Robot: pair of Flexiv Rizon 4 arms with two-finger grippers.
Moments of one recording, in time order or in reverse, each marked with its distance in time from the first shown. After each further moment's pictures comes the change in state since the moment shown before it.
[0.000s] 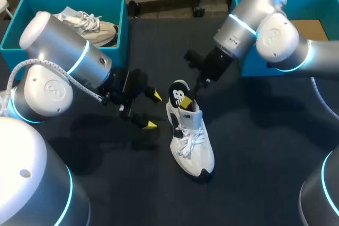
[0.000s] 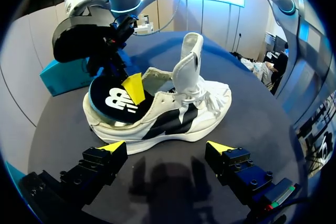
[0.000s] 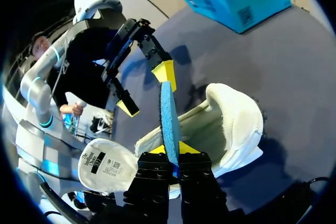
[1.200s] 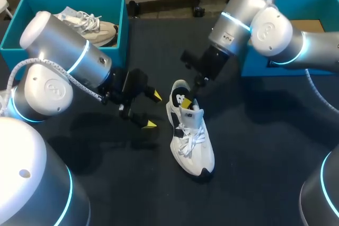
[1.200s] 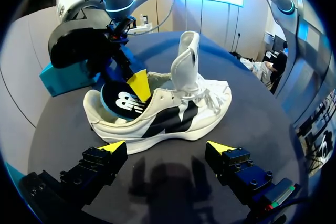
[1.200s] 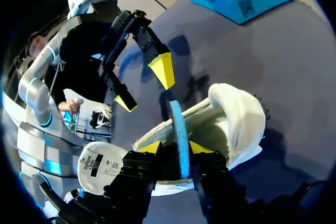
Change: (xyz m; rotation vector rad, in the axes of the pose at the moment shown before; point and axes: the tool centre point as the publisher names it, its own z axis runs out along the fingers) left arm -0.002 0.002 0.000 0.002 0.006 0.005; right arm -0.002 -0.002 0.000 0.075 -0.020 0.019
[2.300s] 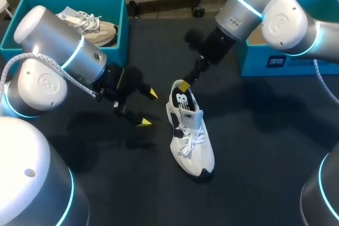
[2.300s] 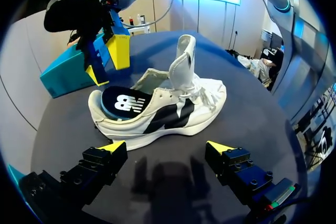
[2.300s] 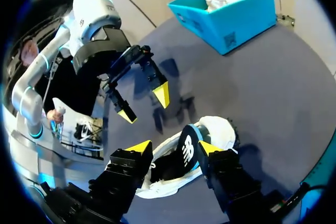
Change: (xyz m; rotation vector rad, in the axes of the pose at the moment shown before) left arm 0.001 0.003 -0.019 -0.014 0.011 0.024; right arm 0.014 0.030 -0.053 -0.125 -0.175 0.016
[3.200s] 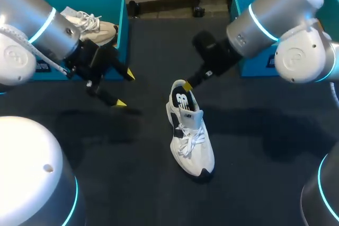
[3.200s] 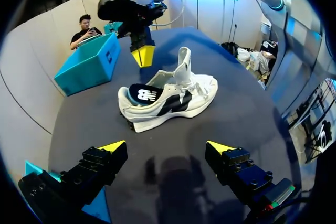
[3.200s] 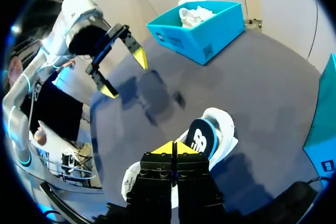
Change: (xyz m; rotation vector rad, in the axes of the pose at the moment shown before) left arm -0.015 0.008 -0.092 -0.067 -0.034 0.031; right arm 0.028 -0.007 -0.006 -0.180 -0.196 0.151
